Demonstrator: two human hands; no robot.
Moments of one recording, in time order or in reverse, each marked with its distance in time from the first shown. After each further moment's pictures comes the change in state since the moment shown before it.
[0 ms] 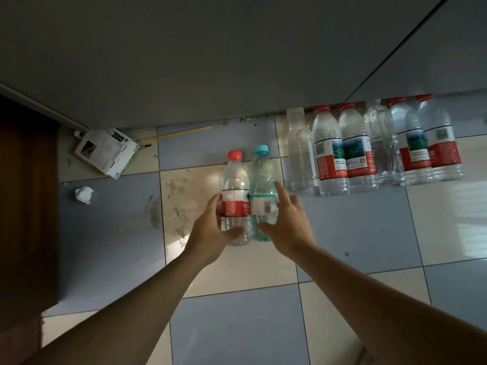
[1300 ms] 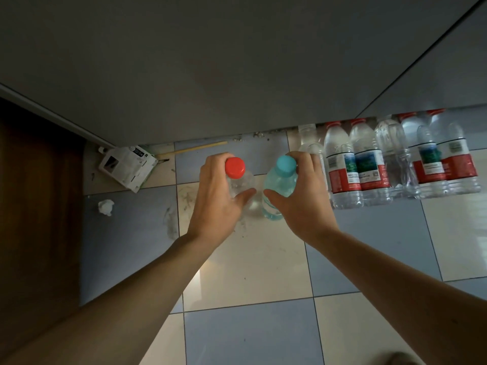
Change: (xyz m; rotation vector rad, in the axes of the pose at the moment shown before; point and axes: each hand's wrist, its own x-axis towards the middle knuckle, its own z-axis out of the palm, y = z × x) left_hand 0.013 0.068 -0.042 0.191 0.389 0.527; right_hand 0.011 -0.061 -0.046 0.227 0.309 -0.315
